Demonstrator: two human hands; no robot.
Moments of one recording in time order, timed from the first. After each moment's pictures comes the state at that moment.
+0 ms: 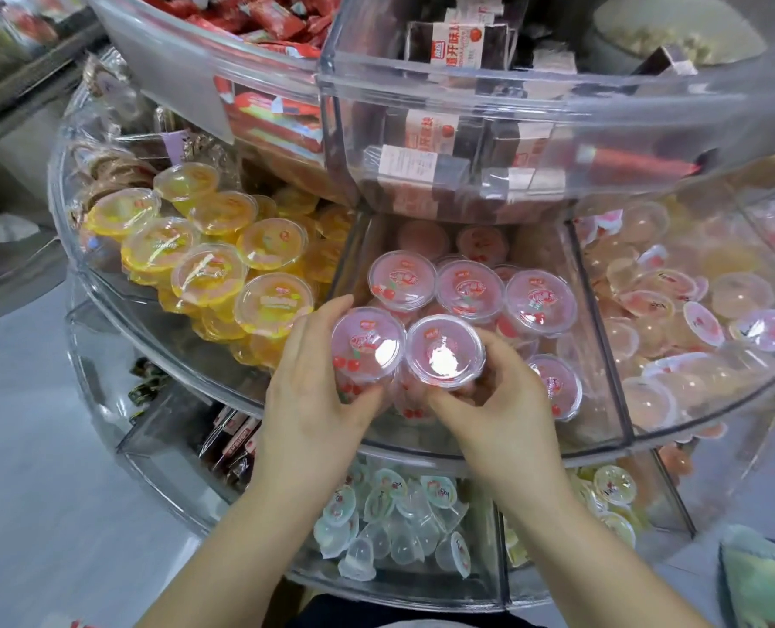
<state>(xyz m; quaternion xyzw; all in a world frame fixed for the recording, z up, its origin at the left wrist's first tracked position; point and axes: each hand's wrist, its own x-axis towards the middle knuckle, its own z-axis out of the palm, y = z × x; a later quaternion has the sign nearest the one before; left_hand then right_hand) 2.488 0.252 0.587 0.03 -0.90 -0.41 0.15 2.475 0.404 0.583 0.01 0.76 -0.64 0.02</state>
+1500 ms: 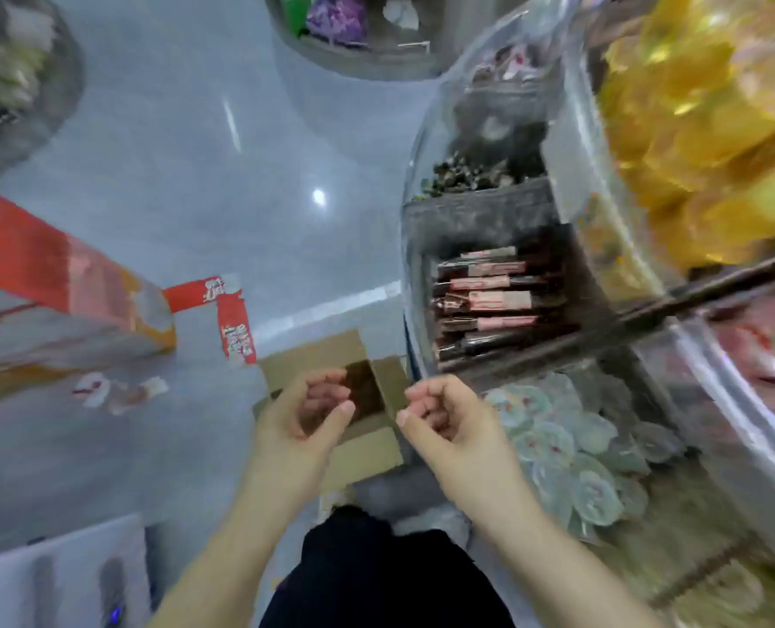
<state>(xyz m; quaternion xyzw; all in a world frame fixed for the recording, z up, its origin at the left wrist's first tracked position) 2.735 0.219 0.457 0.51 -0.58 -0.58 0.27 2.595 0.302 0.476 -0.30 0.67 -0.50 0.47</state>
